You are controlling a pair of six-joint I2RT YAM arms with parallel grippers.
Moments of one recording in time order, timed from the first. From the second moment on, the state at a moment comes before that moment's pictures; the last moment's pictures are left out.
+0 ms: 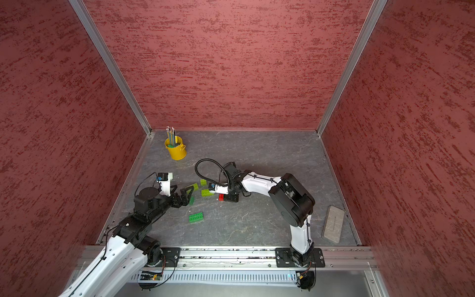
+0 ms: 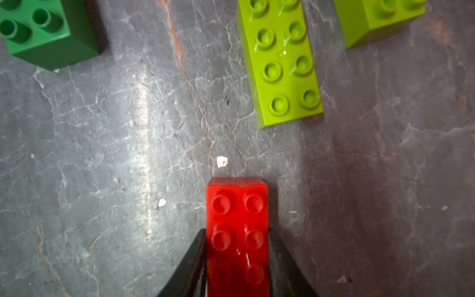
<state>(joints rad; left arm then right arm) -0.36 0.52 0.37 -0.28 0.09 -0.37 0.77 1.91 1.19 -0.45 -0.30 -0.70</state>
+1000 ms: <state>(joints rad) -0.50 0.81 0.36 -0.02 0.27 -0.25 0.53 1.59 1.30 -0.69 -0.21 -0.81</state>
